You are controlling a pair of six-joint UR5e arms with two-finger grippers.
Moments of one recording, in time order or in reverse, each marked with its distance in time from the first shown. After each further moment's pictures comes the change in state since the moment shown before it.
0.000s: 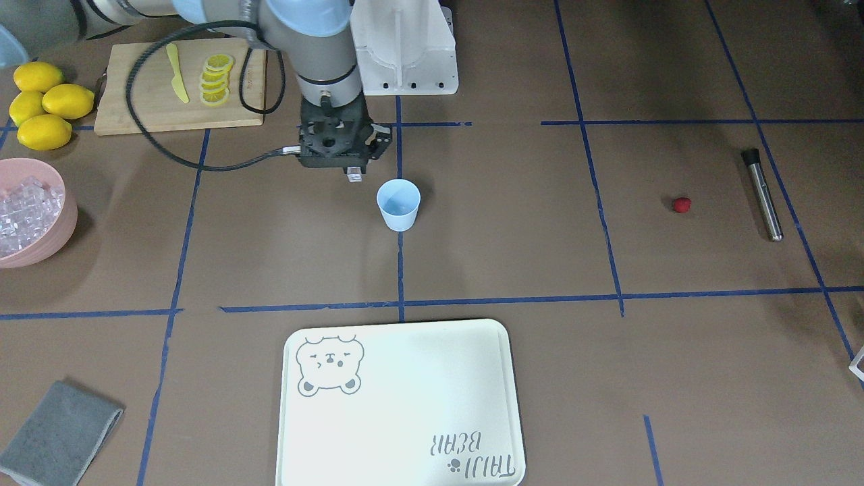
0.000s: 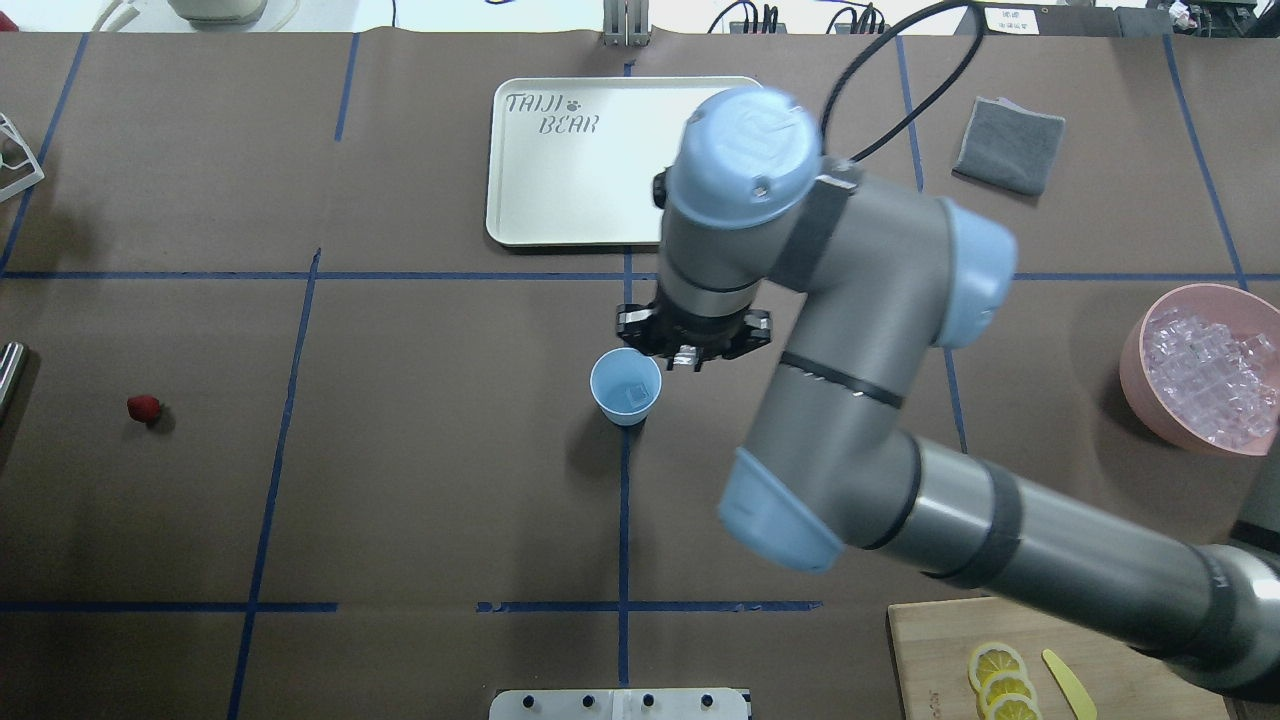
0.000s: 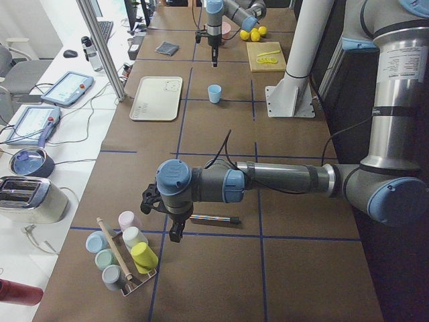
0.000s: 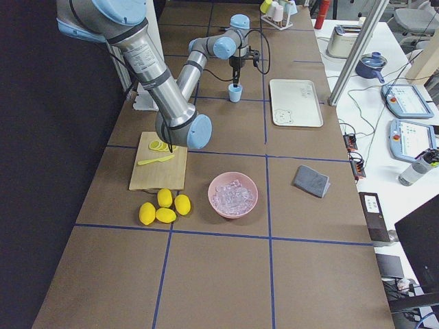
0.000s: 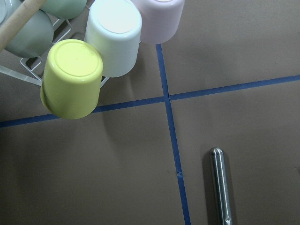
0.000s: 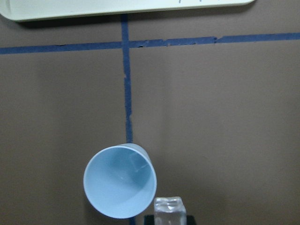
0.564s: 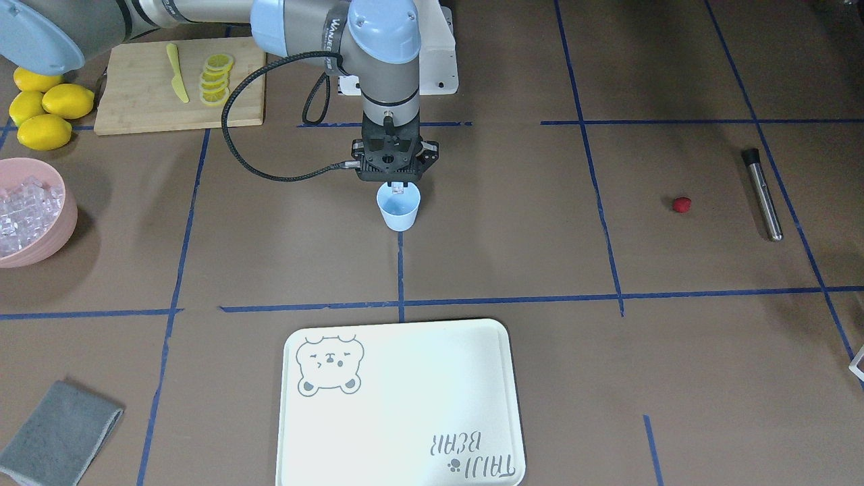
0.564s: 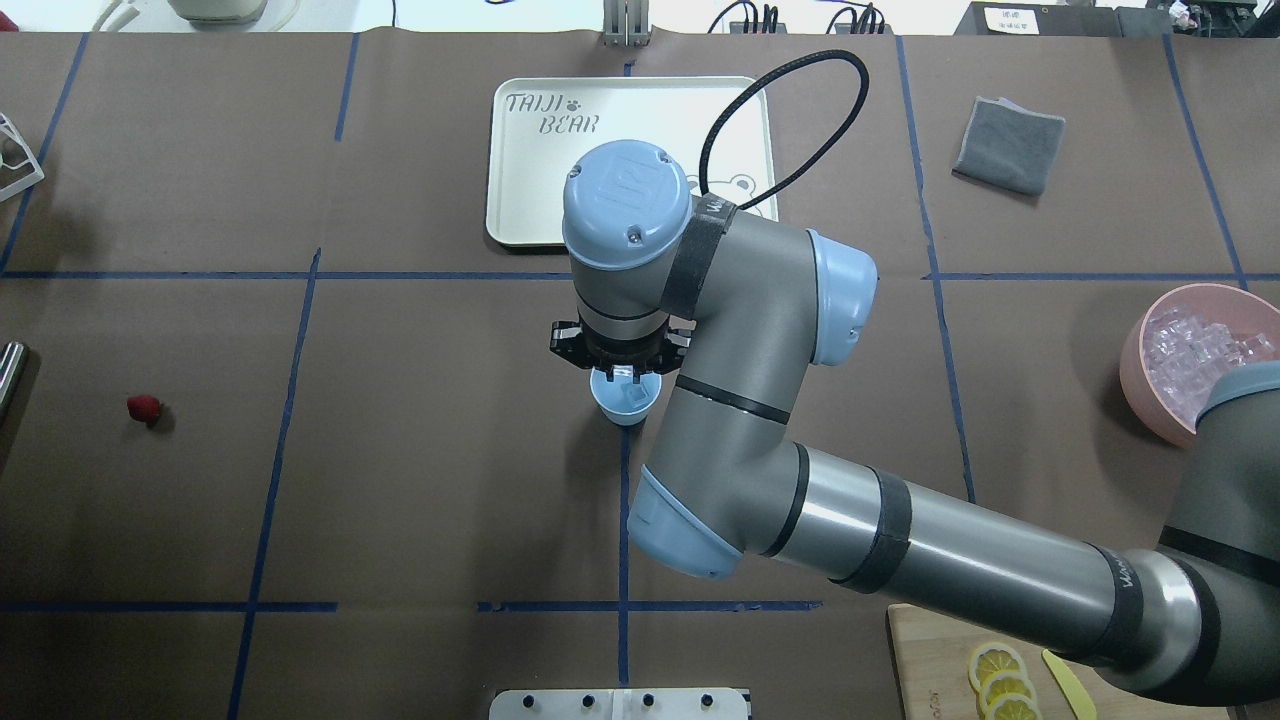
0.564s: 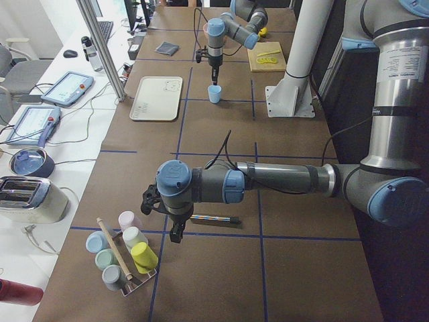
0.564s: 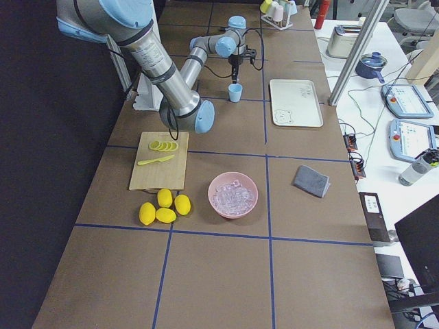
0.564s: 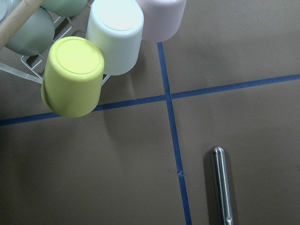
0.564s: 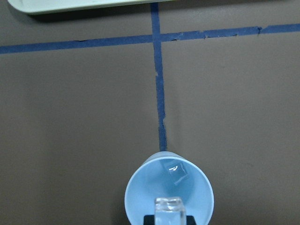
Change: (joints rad) left arm 0.000 0.000 0.001 -0.001 0.001 0.000; right arm -0.037 0.076 -0.146 0.069 -0.040 0.046
